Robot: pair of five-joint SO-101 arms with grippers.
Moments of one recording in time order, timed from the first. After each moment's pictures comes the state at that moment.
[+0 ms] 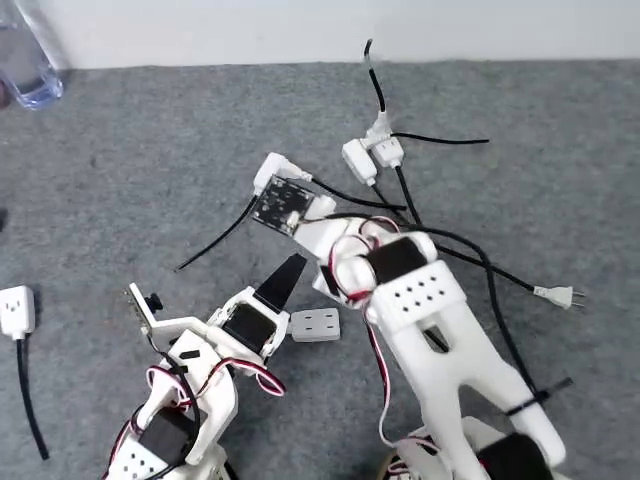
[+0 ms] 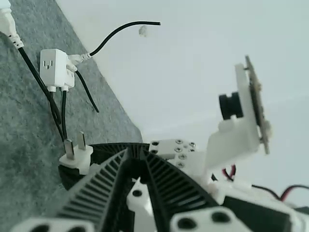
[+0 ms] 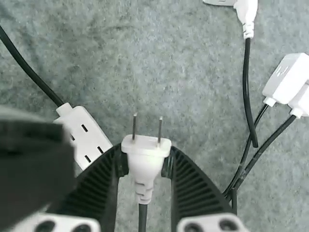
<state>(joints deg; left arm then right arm) 28.3 -103.3 96.7 25.2 84.4 -28.7 -21.4 28.8 63.7 35.1</state>
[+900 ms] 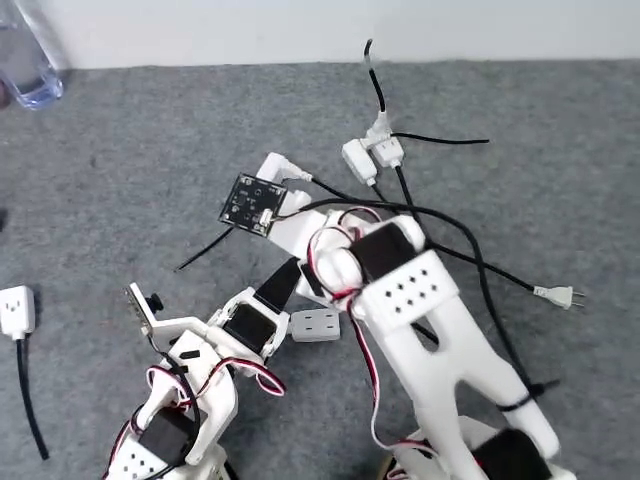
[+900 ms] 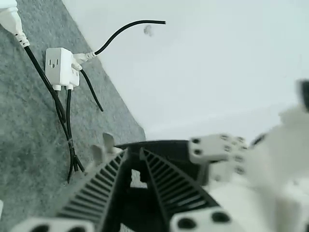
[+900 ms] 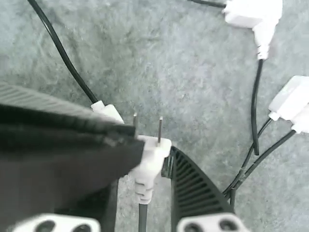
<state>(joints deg) 28.2 -103.3 96.7 26.2 84.4 -34.5 -22.0 16.3 78.7 35.0</state>
